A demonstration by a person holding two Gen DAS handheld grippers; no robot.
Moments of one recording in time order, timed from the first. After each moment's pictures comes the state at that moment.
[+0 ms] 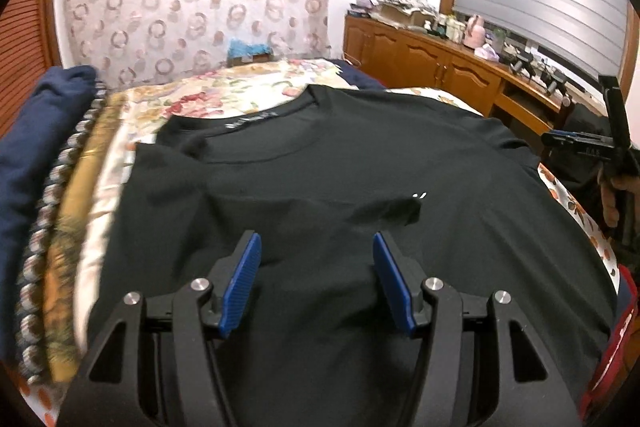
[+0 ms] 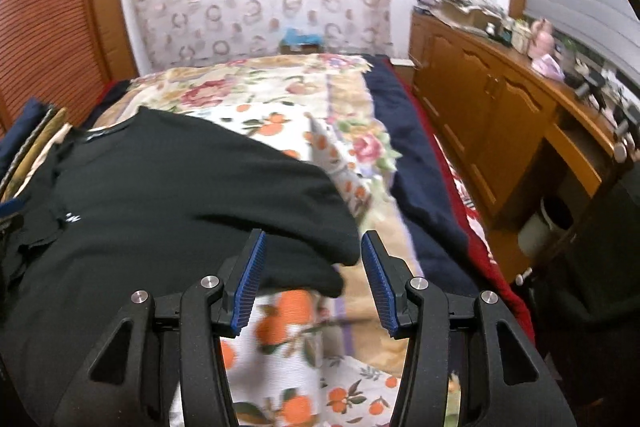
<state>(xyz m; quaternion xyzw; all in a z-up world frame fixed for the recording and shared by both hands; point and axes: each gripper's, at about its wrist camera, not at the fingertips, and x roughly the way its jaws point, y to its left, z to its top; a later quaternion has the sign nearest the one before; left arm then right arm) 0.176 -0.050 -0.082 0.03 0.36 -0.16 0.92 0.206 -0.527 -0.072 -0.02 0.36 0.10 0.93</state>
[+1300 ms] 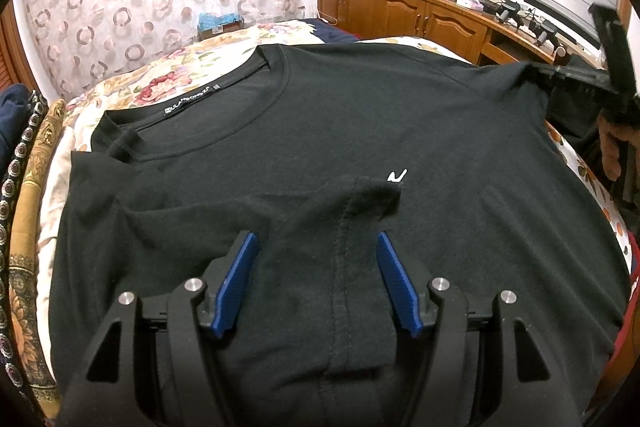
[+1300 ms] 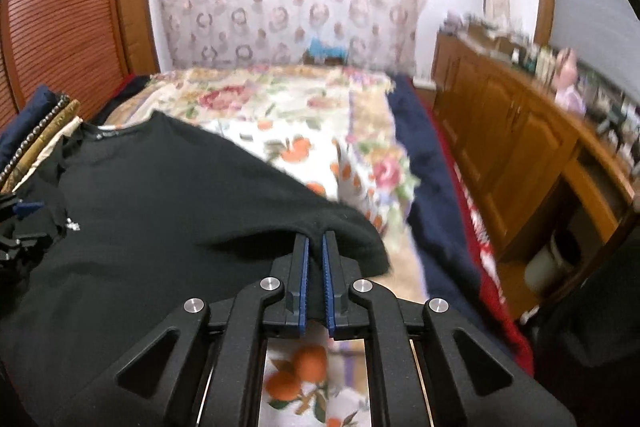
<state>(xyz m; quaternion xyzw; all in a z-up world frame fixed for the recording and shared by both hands) 0.197 -0.088 -0.096 0.08 0.42 -0.19 0.89 0.223 -0.499 -0.061 -0.06 0.32 0.14 0.93</state>
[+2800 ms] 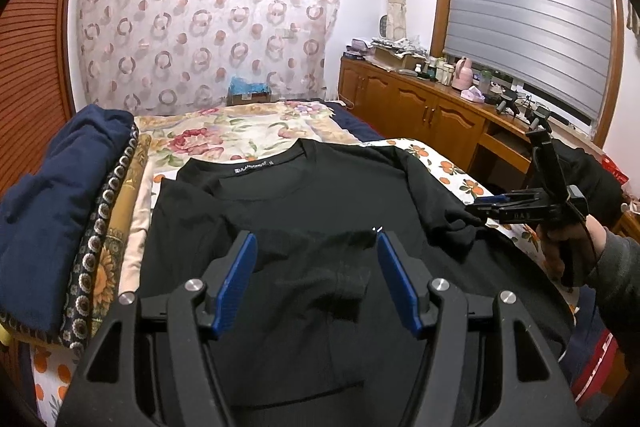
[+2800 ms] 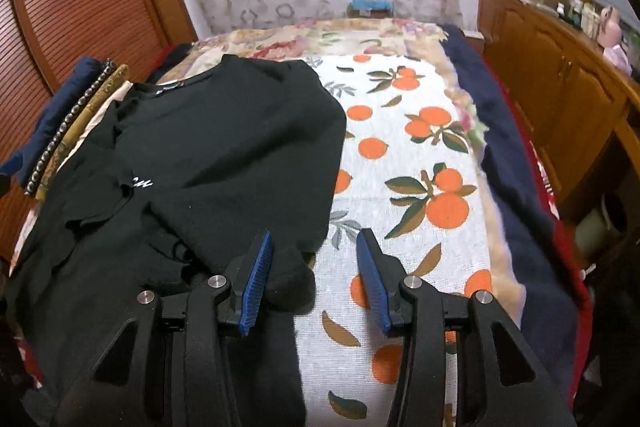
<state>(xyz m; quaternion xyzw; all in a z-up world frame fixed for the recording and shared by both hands) 0.103 -0.027 -0.026 -0.01 0.29 -0.16 0.94 0.200 -0.442 -0.097 -0.02 0.42 0.21 0.88</state>
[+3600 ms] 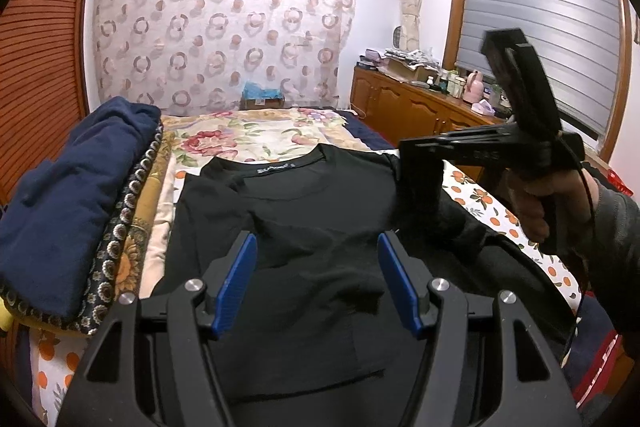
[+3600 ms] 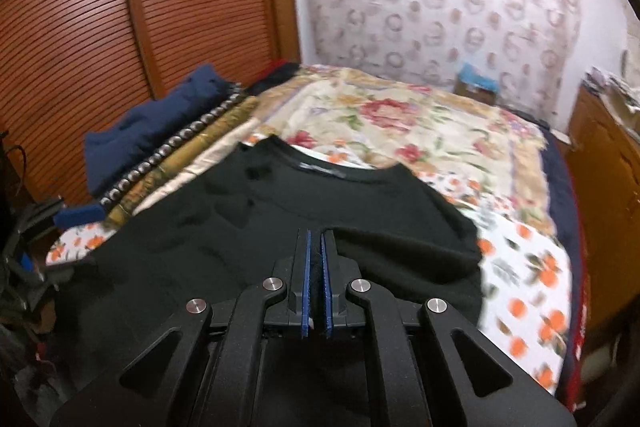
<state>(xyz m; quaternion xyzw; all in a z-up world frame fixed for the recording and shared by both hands) 0.090 -0.004 -0.024 -0.03 0.27 -0.14 0.95 0.215 -0.277 -0.014 -0.11 0.32 0.38 0.86</state>
